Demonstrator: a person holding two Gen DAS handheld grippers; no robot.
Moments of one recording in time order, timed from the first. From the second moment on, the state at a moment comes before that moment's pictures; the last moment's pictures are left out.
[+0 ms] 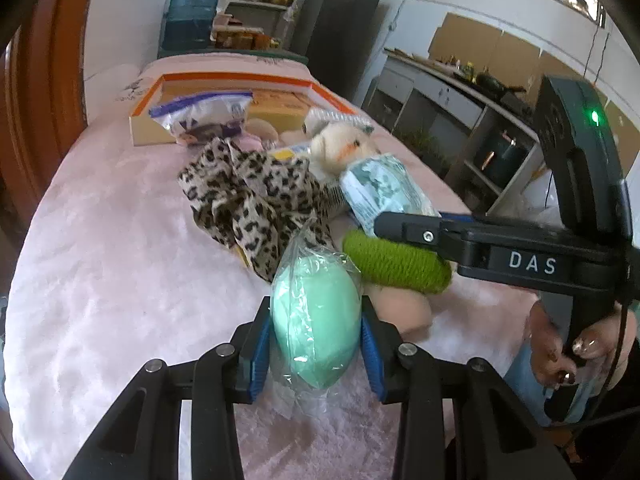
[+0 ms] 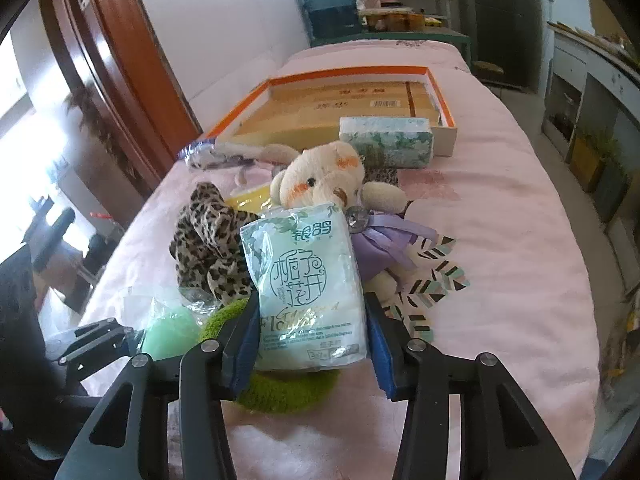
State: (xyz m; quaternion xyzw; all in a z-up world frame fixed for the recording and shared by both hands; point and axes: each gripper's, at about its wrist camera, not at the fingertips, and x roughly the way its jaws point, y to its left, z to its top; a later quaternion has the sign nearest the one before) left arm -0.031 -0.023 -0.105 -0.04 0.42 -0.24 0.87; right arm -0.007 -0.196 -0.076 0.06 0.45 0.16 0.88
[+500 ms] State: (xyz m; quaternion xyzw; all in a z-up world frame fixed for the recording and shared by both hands) left arm -0.015 0.006 -0.049 -0.07 0.35 -0.21 0.91; right arm -0.007 -0.224 -0.020 0.09 0.34 0.18 0.92
